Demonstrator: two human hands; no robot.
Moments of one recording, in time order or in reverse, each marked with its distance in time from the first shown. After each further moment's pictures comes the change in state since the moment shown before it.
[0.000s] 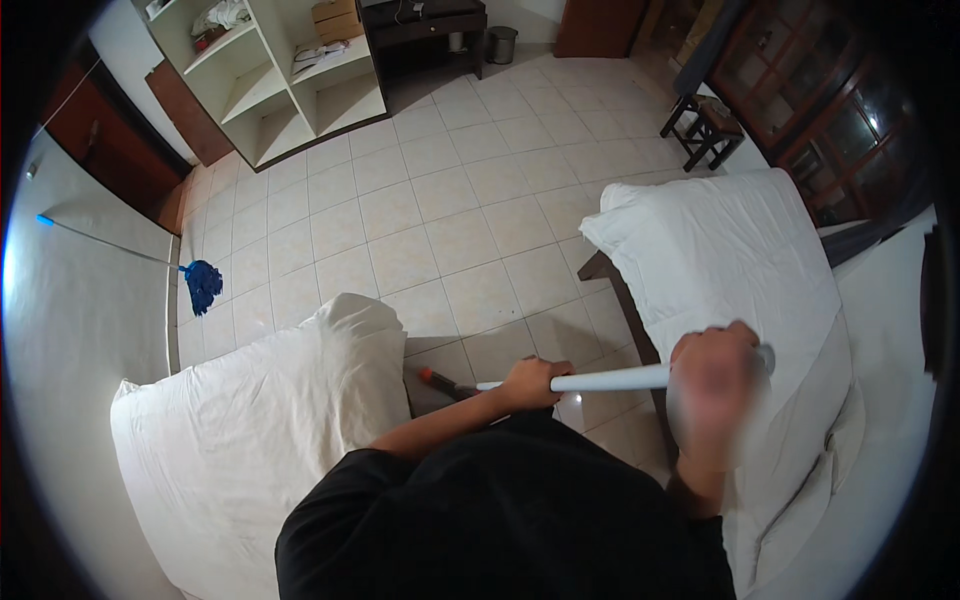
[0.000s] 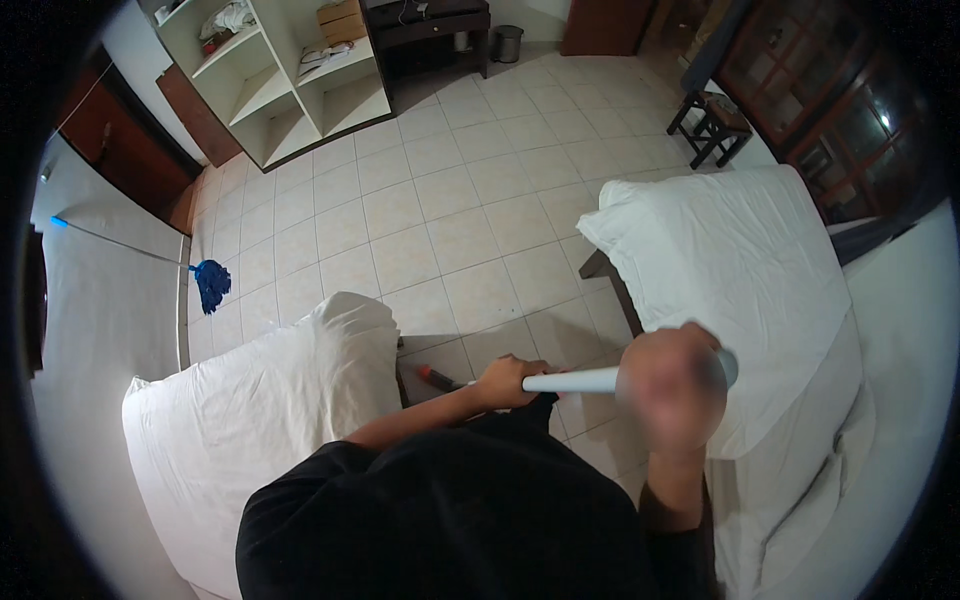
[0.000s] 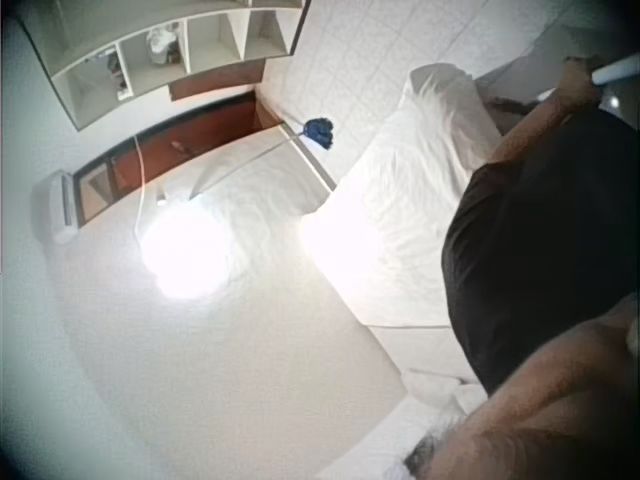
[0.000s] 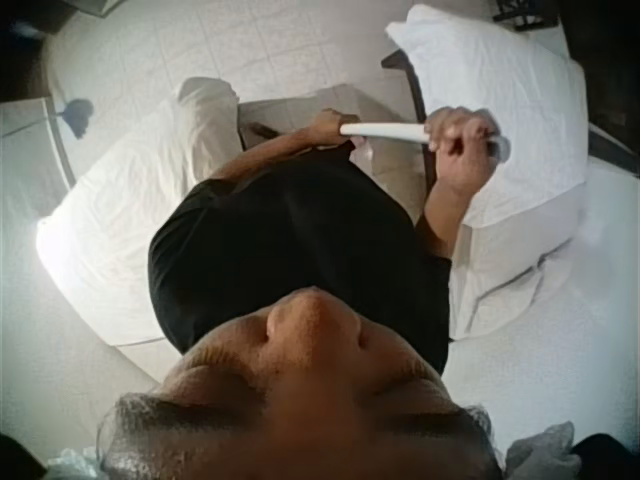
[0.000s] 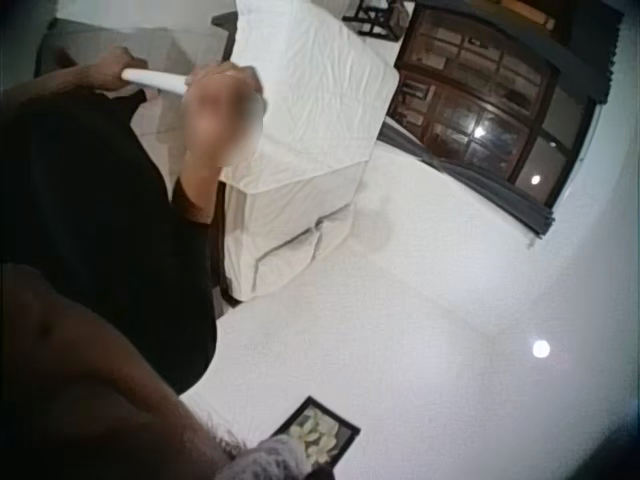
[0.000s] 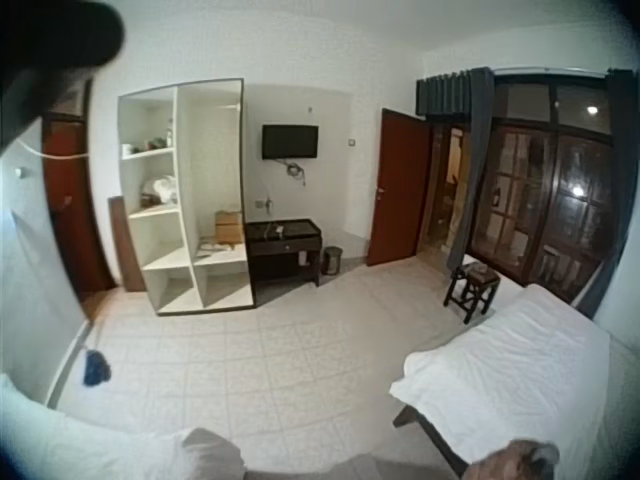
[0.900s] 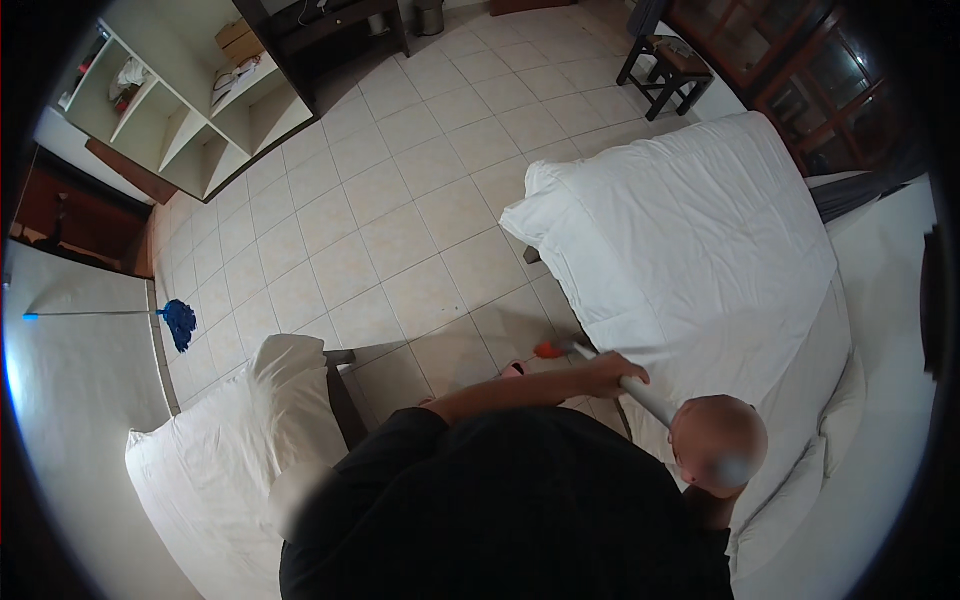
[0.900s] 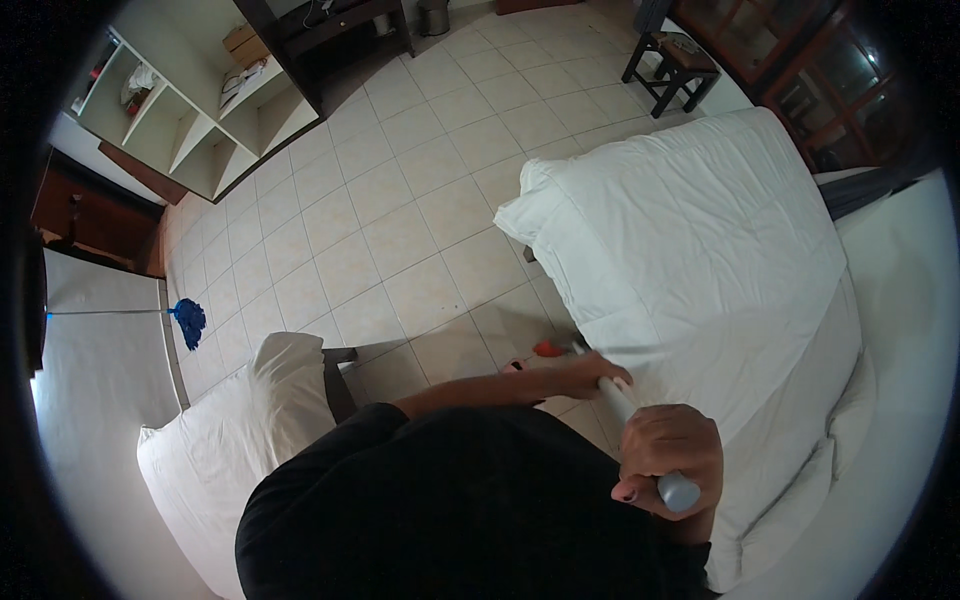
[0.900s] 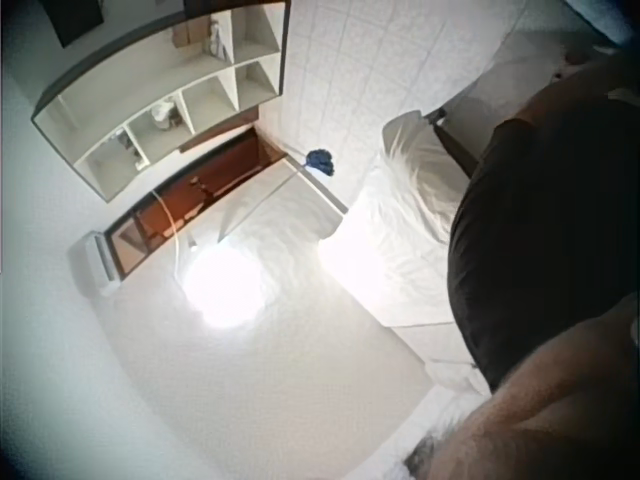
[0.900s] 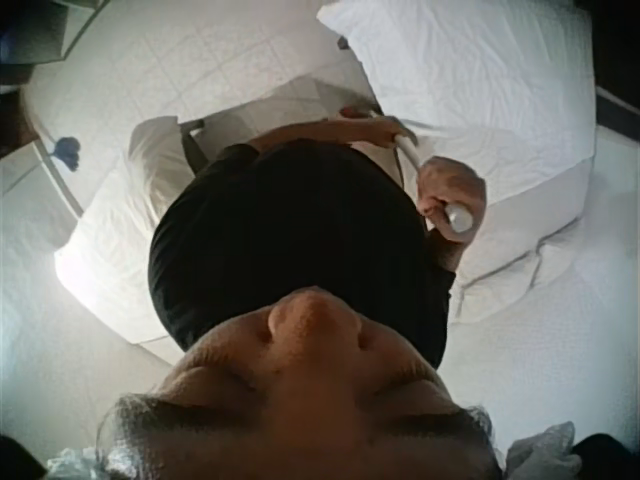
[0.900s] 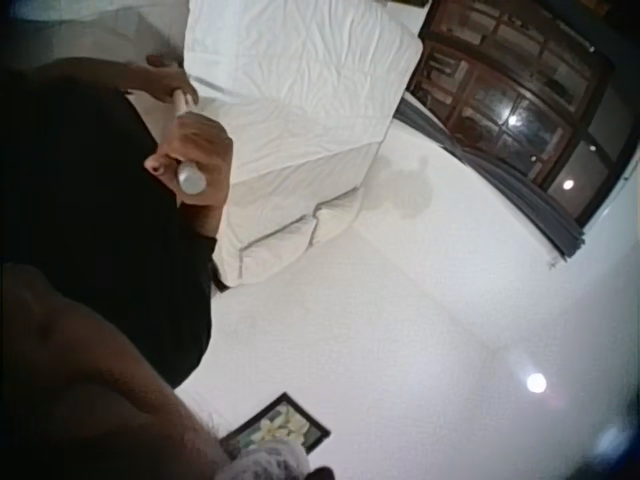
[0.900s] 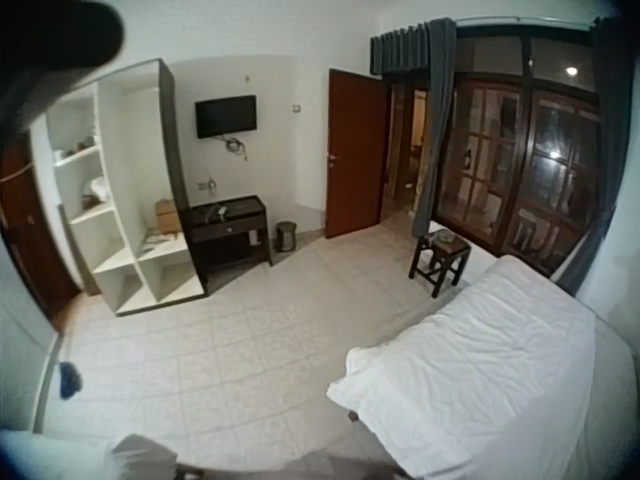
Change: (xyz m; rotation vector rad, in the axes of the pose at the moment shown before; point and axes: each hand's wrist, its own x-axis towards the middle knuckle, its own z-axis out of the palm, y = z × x) left_hand 0.285 0.076 0.189 -0.477 -0.330 0.440; right_hand 0.052 -0.061 -0.232 -0.381 -0.273 0.049
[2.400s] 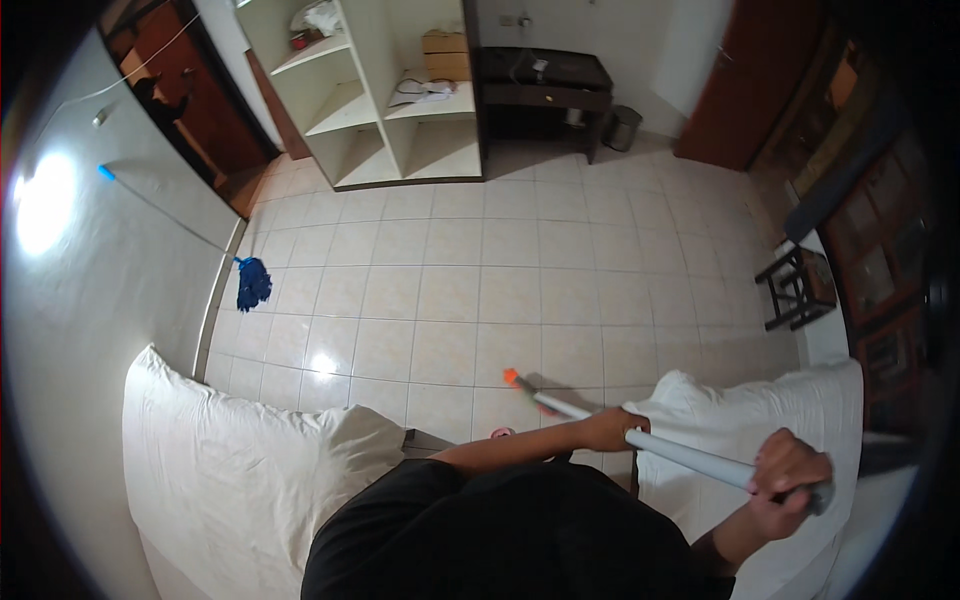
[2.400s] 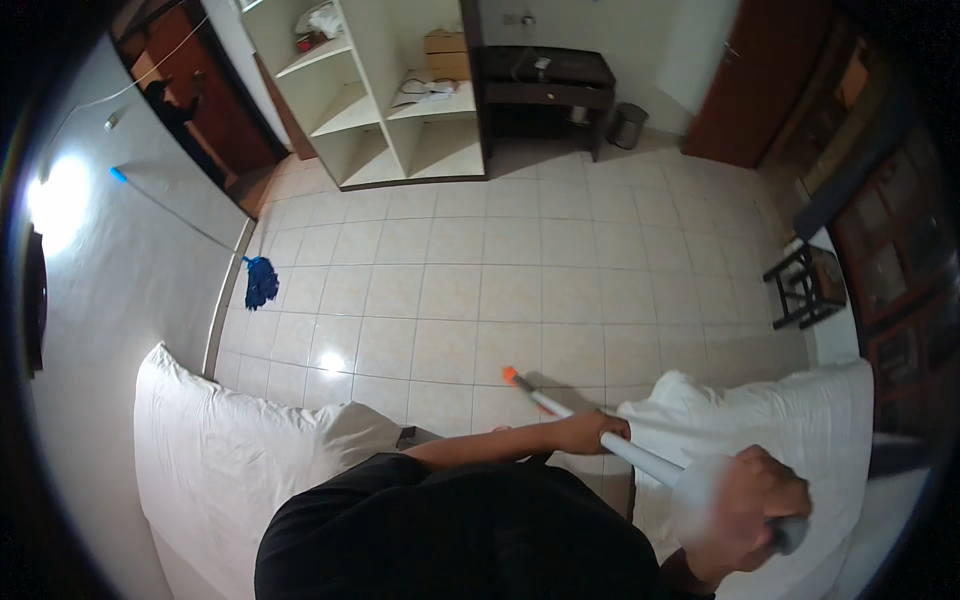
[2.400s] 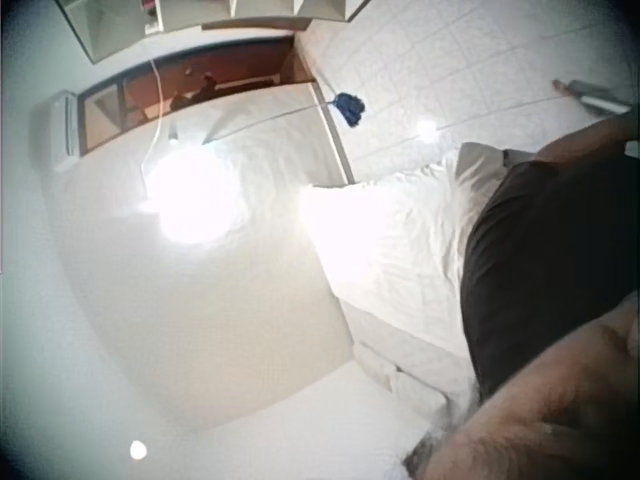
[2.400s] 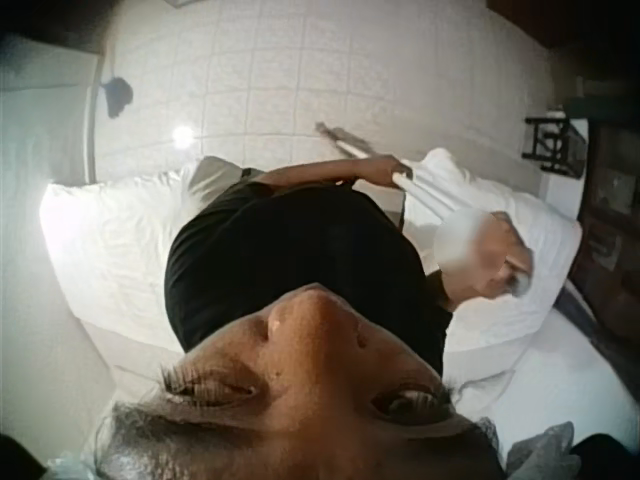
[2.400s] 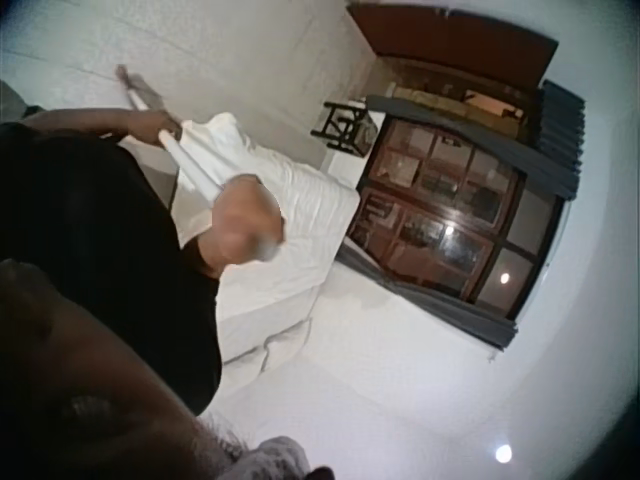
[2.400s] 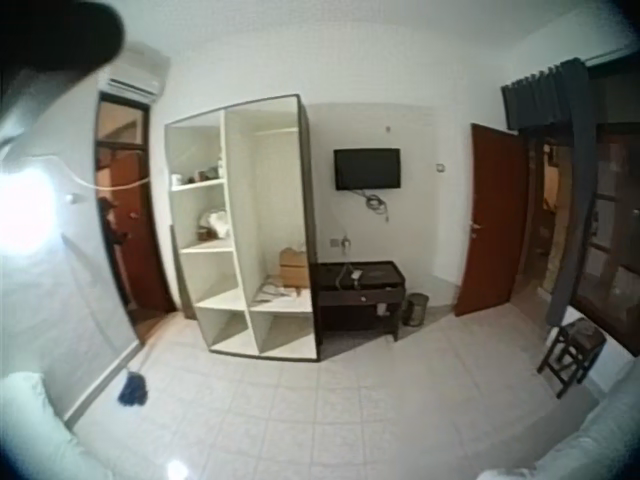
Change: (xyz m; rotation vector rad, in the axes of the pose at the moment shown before) left_hand -0.111 0.021 -0.380 0.166 0.332 -0.335; right_hand 0.338 0.080 0.092 0.038 0.141 -0.467
